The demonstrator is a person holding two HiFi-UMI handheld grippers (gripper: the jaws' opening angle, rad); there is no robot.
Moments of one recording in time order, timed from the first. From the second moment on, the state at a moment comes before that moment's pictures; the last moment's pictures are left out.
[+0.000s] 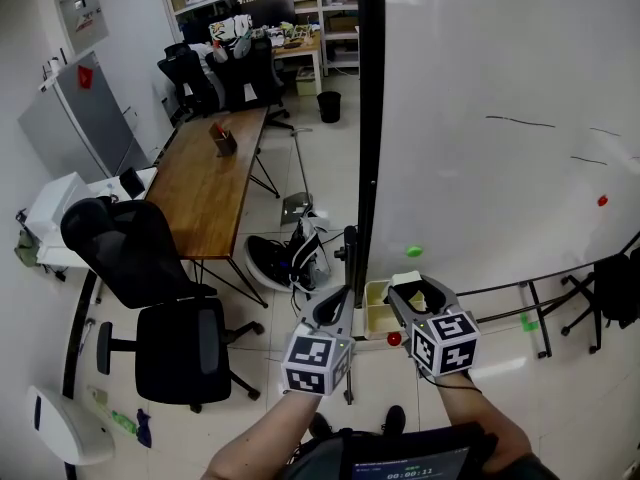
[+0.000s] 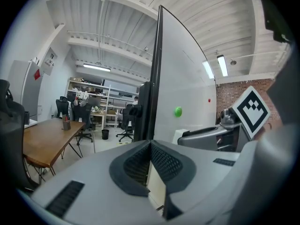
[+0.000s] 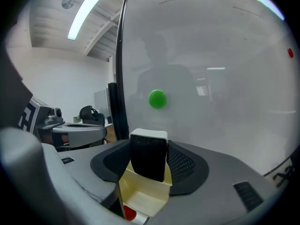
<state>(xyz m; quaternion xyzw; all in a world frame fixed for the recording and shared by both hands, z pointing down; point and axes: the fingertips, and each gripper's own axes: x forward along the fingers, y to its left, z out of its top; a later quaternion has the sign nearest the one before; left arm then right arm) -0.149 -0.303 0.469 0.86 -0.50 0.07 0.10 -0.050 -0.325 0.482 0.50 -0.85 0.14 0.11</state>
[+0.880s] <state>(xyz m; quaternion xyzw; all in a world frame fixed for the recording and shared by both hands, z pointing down) -0.147 -0.280 0.481 0.86 -0.50 0.10 0.10 -0.064 -0.303 0.521 0.46 -0.81 0.27 0.25</state>
